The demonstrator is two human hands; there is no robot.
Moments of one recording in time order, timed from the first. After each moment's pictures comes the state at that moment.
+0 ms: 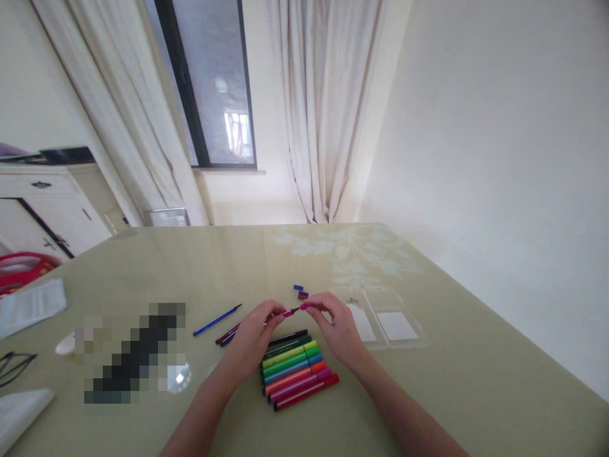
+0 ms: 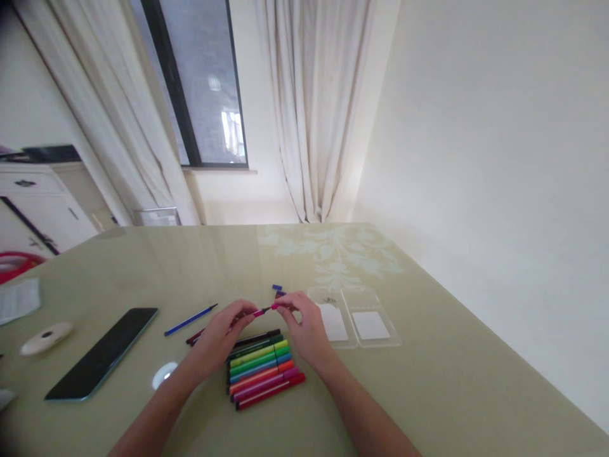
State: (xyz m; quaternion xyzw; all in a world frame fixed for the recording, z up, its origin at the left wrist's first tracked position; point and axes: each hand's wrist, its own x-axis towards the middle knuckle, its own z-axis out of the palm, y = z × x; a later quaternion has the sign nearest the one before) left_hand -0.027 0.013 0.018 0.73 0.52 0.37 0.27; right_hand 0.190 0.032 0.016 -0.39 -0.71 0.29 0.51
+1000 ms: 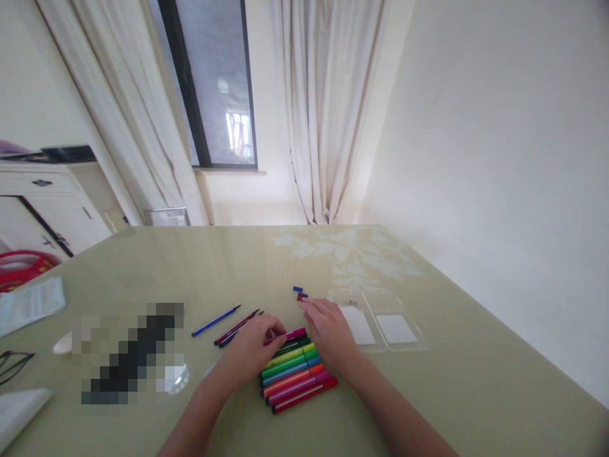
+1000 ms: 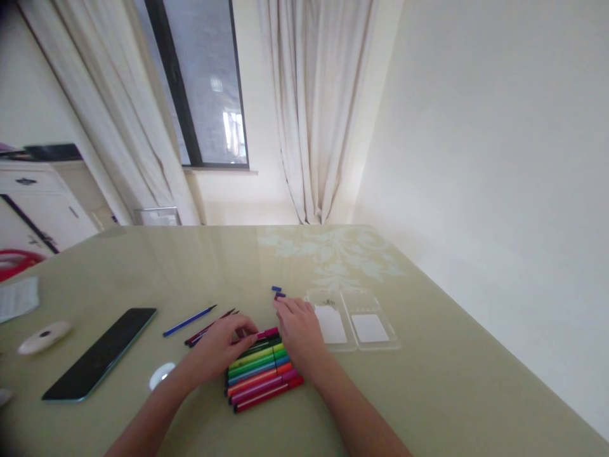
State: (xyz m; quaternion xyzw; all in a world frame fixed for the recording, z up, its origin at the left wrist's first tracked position) left_hand -0.024 0.005 0.020 0.75 0.55 0.25 0.27; right_hand 0.184 0.031 0.006 -0.47 -0.83 0.10 0.29
